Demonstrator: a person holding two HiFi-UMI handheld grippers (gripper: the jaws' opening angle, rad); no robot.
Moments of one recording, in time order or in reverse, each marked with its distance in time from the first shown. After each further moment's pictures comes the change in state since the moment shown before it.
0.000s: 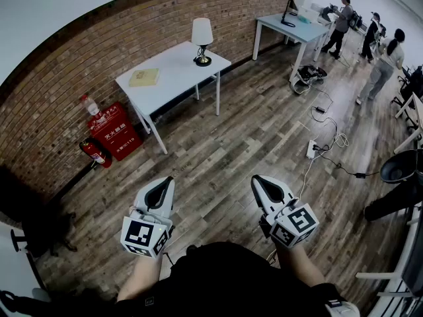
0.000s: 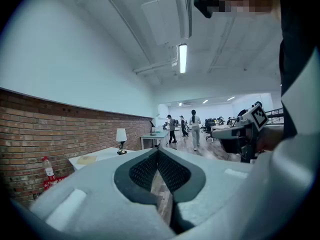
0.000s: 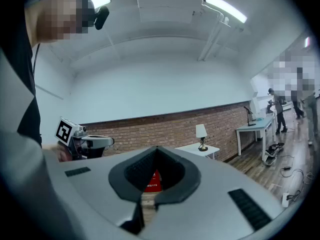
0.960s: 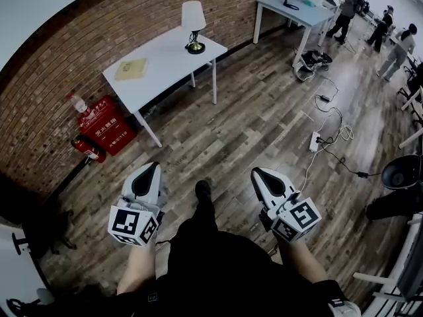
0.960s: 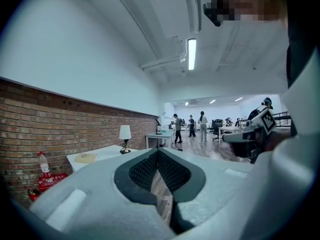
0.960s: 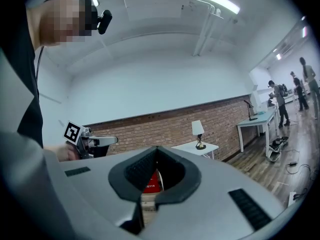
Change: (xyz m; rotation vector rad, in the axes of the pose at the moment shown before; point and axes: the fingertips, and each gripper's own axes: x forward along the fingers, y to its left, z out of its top) left arm 0.124 0.045 -0.020 -0.044 0.005 0.062; right arm 0.053 -0.114 -0.020 0.047 0.000 0.029
